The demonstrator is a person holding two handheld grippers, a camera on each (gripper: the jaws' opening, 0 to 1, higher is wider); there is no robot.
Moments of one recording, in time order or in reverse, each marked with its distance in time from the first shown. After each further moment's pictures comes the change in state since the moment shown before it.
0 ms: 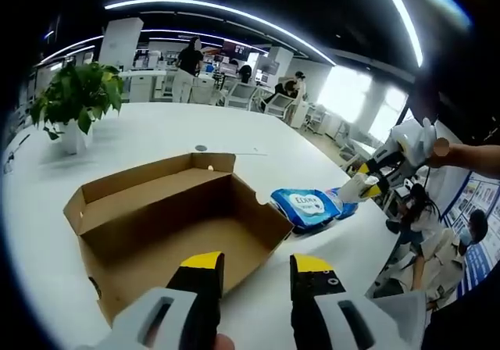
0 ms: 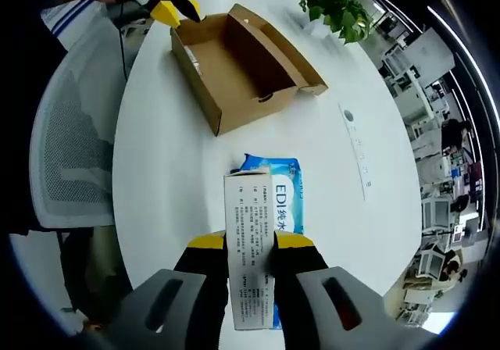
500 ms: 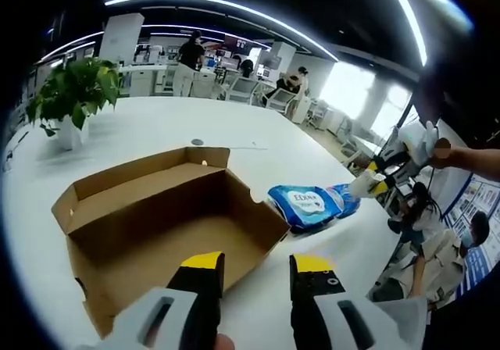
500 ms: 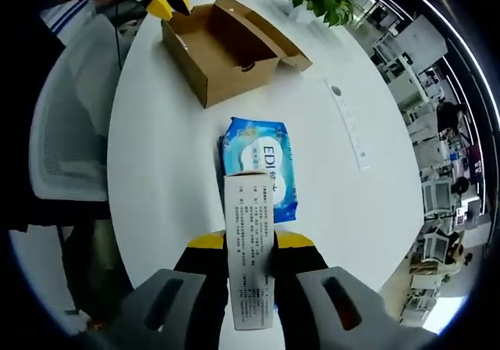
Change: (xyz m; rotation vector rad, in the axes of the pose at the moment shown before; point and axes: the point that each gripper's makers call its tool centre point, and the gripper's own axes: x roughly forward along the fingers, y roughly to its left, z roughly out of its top) left arm 0.022 -0.011 -0.001 -0.010 0.033 0.007; right arm -0.008 -0.013 -0.058 0.076 0.021 -0.013
